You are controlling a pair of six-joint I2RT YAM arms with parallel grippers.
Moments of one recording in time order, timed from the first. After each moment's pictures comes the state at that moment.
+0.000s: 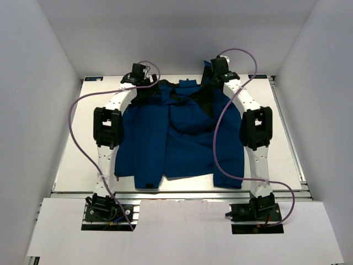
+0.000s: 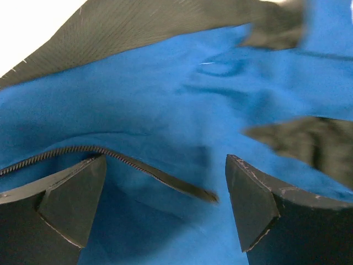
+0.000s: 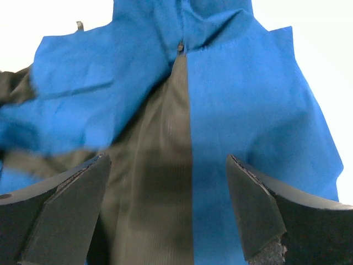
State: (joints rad) left arm -0.23 2.35 2.12 -0.57 0.11 -0.44; right arm 0.32 2.27 2.13 -0.58 0.19 0.37
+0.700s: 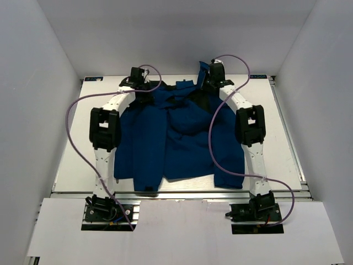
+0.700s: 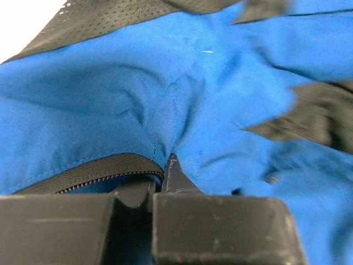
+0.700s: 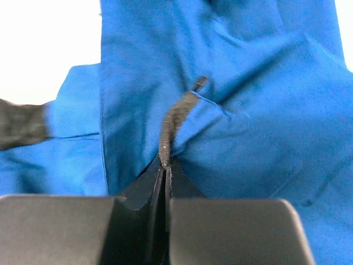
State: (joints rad) left arm -0.22 2.33 1.98 -0.50 0.16 -0.34; right arm 0.31 2.50 2.18 -0.28 0.04 0.41
